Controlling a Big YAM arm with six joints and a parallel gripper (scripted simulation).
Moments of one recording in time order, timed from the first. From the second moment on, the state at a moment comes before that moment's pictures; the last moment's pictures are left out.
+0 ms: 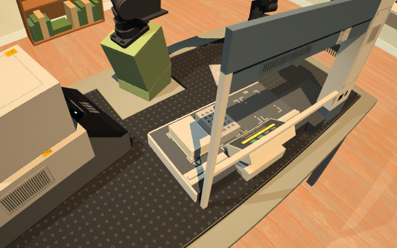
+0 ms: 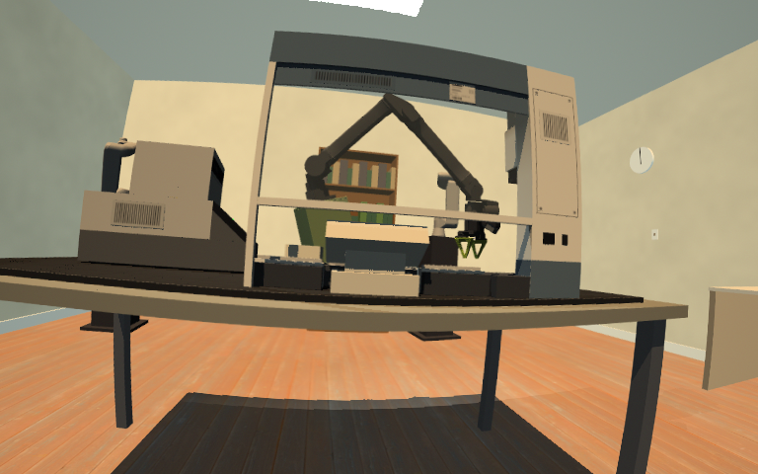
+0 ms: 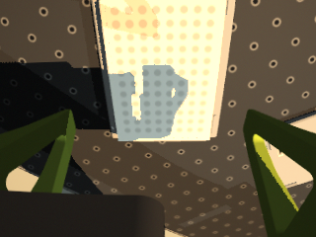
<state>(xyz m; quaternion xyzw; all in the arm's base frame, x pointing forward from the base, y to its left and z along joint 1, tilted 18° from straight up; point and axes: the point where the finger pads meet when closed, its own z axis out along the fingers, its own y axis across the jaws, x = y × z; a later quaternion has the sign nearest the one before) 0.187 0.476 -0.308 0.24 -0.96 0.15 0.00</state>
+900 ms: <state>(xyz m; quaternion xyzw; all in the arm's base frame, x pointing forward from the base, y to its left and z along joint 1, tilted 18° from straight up) 0.181 0.479 -0.277 0.24 -0.96 0.16 0.01</state>
